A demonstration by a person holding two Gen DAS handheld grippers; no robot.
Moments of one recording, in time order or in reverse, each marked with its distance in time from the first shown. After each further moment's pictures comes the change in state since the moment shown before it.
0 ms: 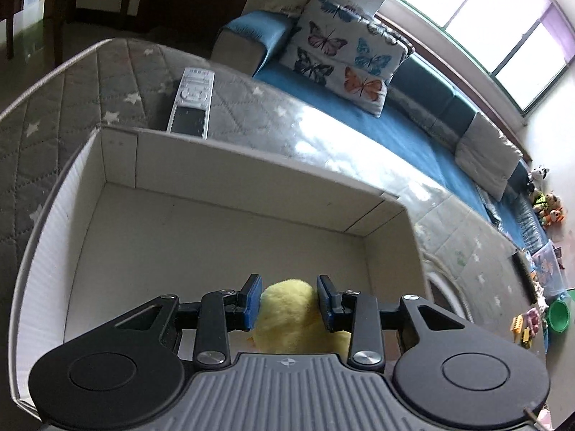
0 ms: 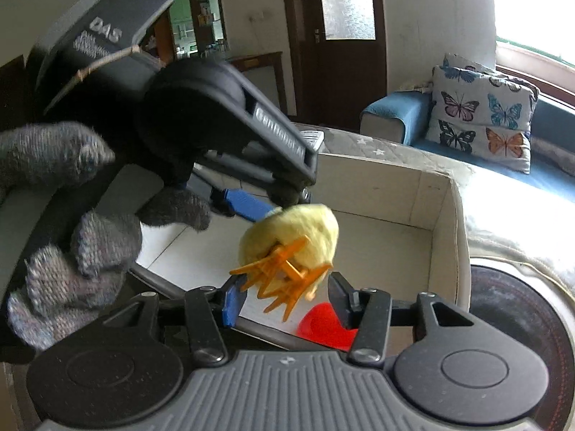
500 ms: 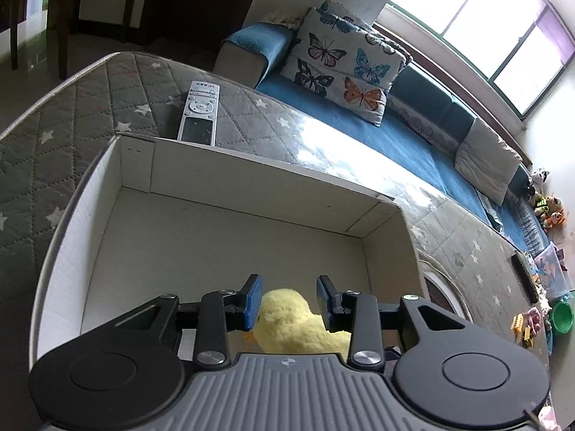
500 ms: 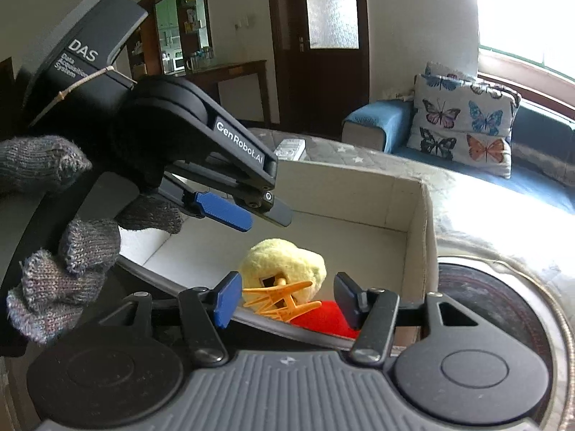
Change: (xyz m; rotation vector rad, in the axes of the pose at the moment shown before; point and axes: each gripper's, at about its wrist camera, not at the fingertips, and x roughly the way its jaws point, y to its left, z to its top) left arm -0.026 0.000 -0.009 0.016 -0.054 0.006; right arm -0.033 0.008 -0.010 -0.003 -0.042 -0.061
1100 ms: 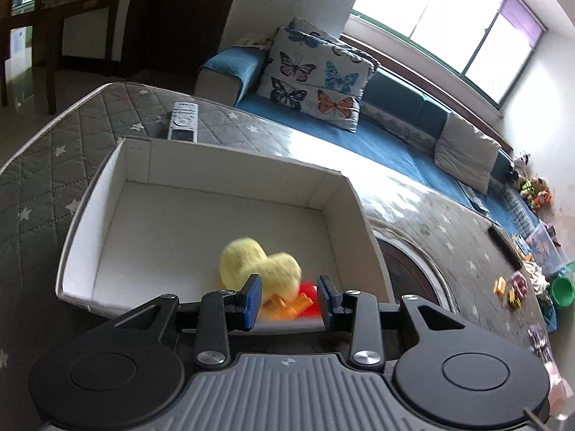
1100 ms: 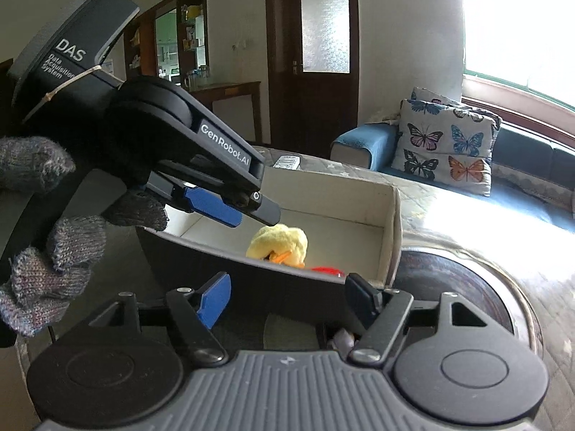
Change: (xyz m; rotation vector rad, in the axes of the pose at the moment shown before) left arm -0.062 -0.032 -0.058 0.106 -0.068 -0.026; right arm -0.076 0.021 -0.036 -0.014 -0.072 -0.052
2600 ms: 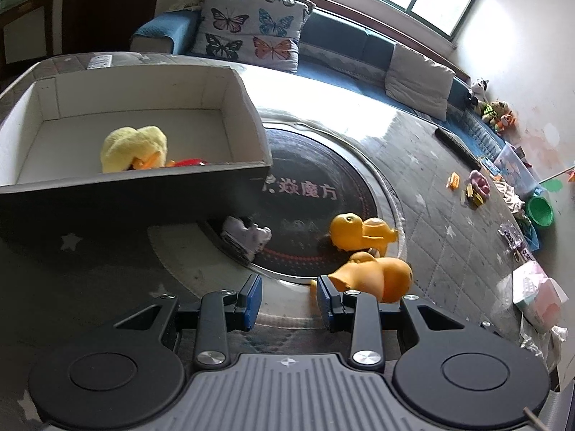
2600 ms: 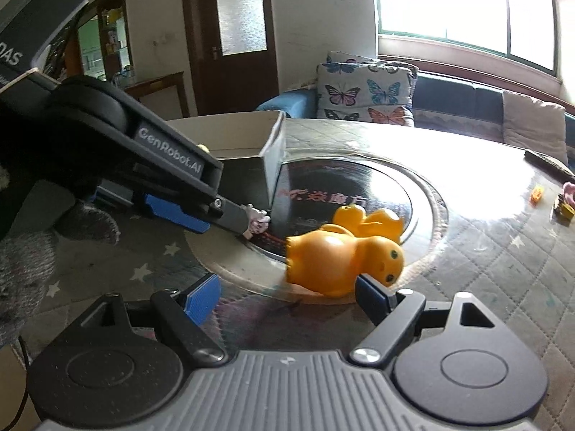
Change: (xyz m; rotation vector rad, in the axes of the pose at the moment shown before) left arm 0.011 -0.087 -0.095 0.159 0.150 -0.090; right arm -0.080 -0.047 -0.091 0.188 0.059 -0.199
